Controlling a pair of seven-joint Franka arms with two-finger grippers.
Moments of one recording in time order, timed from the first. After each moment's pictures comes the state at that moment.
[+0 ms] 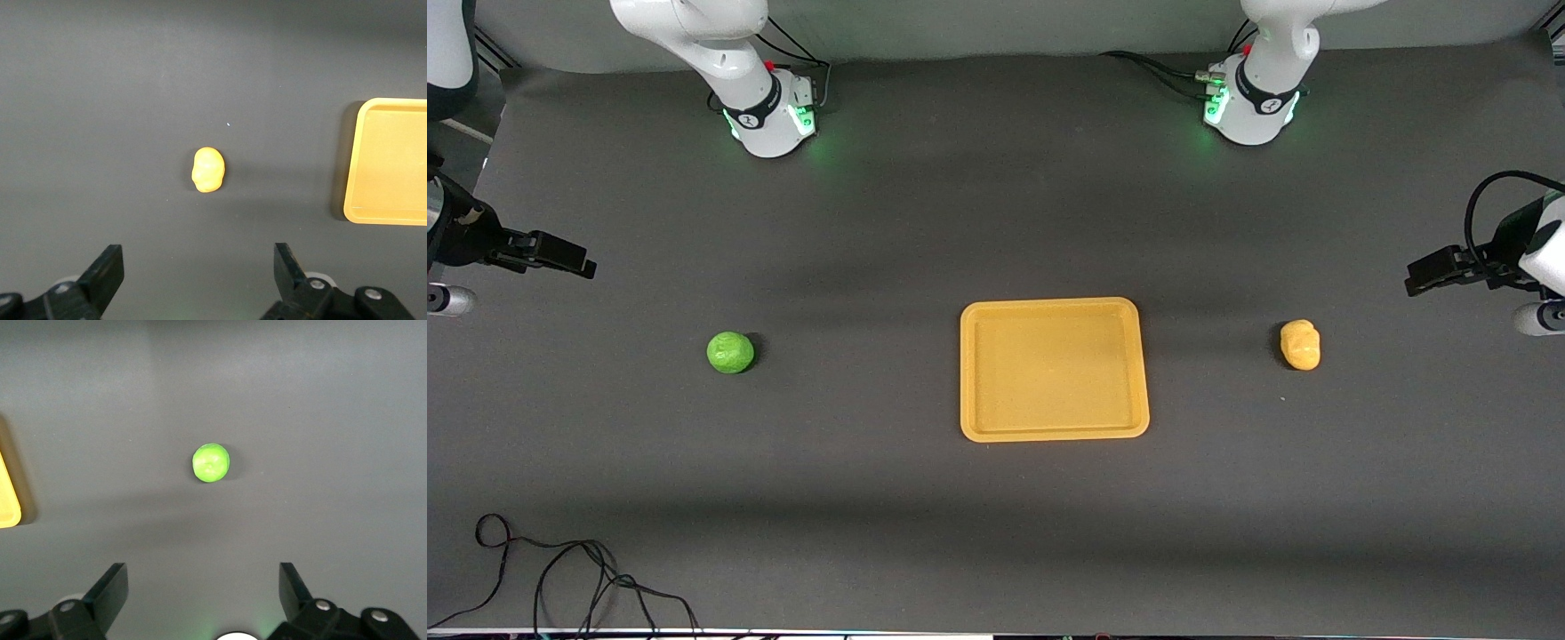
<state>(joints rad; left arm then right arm) 0.15 0.10 -0.16 -1.55 0.02 1.58 -0.08 -0.04 0.03 -0.02 -1.62 0.02 1.53 0.07</state>
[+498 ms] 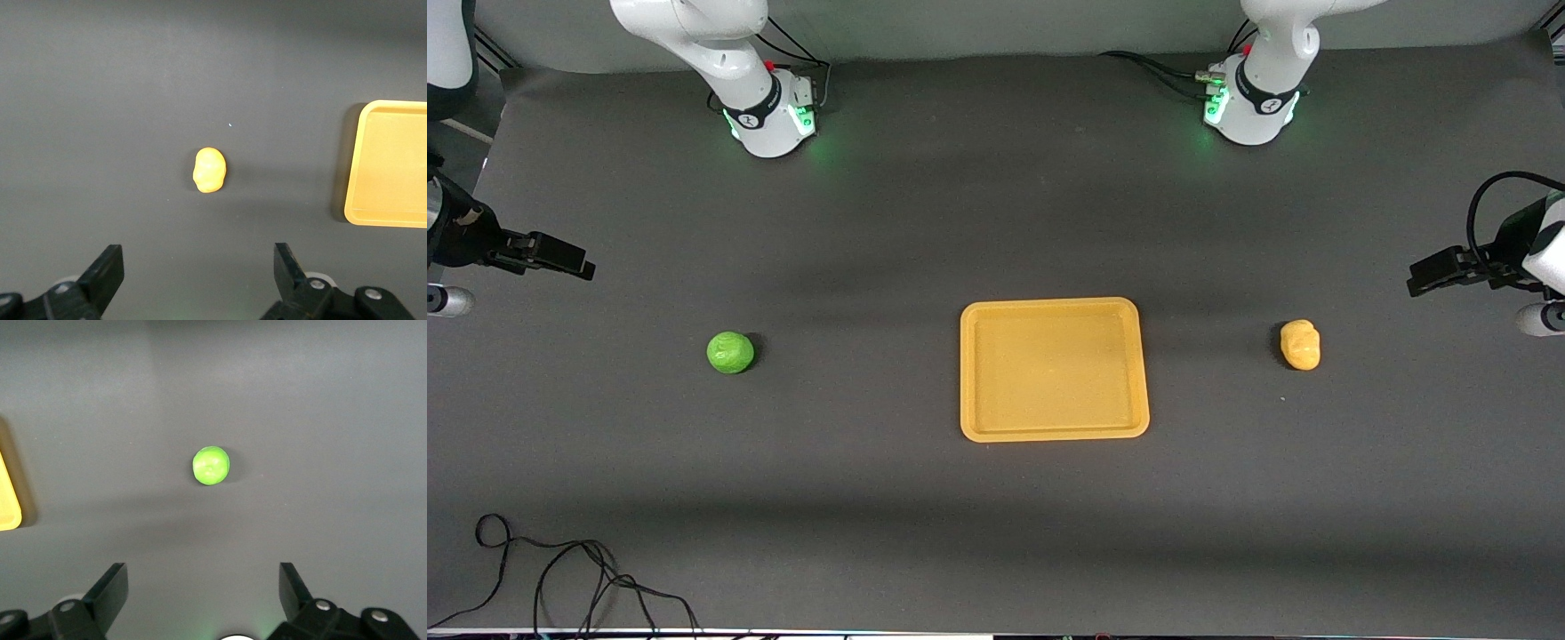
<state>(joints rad) 0.16 0.10 -0.16 -1.55 0.02 1.58 -0.09 -0.04 0.03 -0.02 -1.62 0.02 1.54 0.07</state>
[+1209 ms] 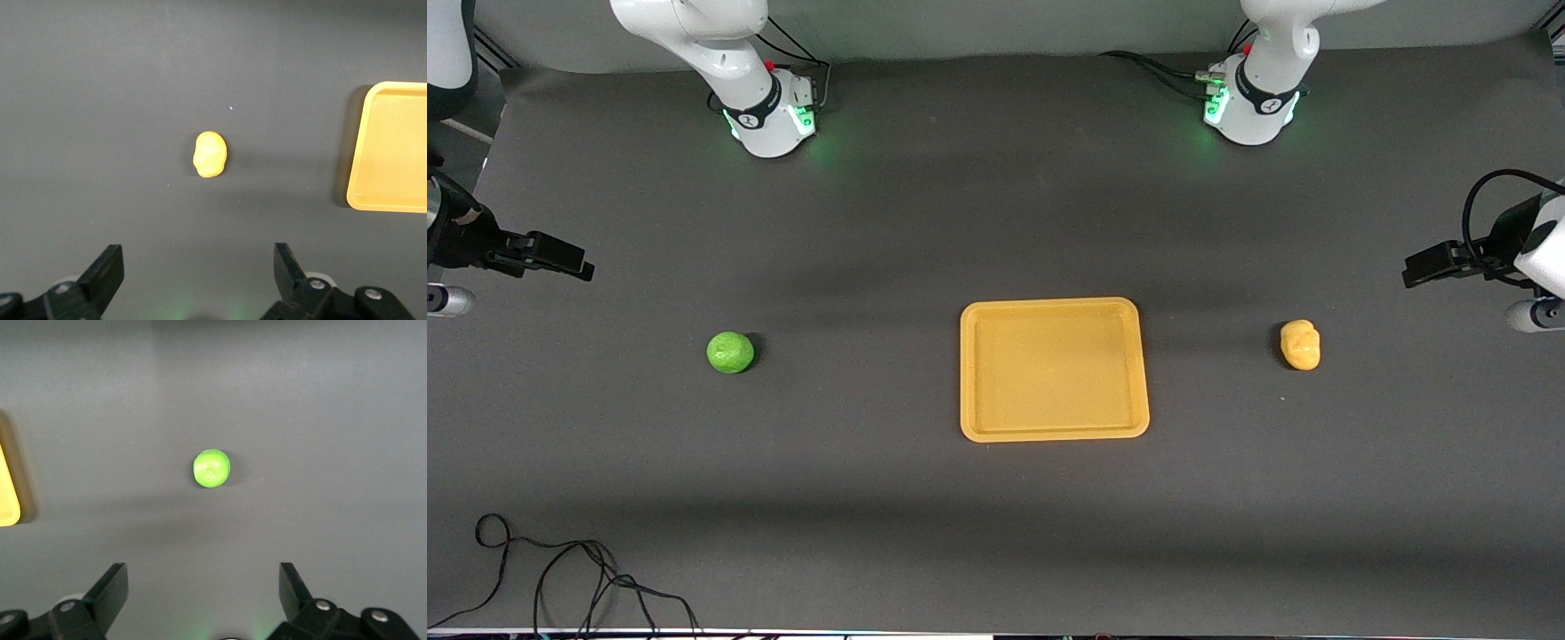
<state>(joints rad) 0.16 0.10 -0.16 -1.55 0.02 1.53 -0.09 -0.04 0.03 -0.02 -1.62 0.02 1.55 0.03</state>
